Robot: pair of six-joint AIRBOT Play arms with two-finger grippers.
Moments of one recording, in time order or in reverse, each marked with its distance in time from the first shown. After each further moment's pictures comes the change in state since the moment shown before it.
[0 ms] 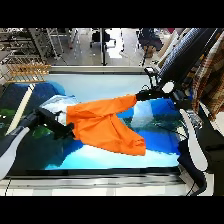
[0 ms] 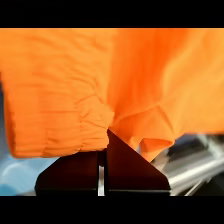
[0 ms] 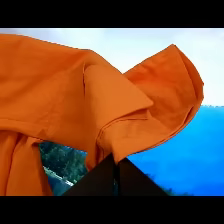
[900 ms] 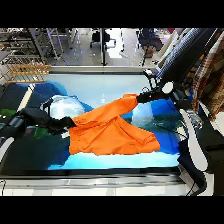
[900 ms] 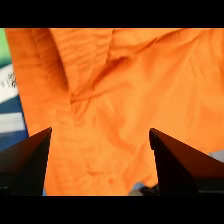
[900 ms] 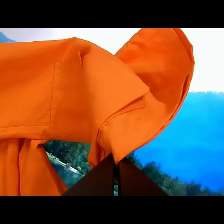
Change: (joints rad) left arm 0.010 0.269 -0.108 0.005 -0.262 0.073; right arm 0.000 0.000 0.000 -0.045 0.057 0.000
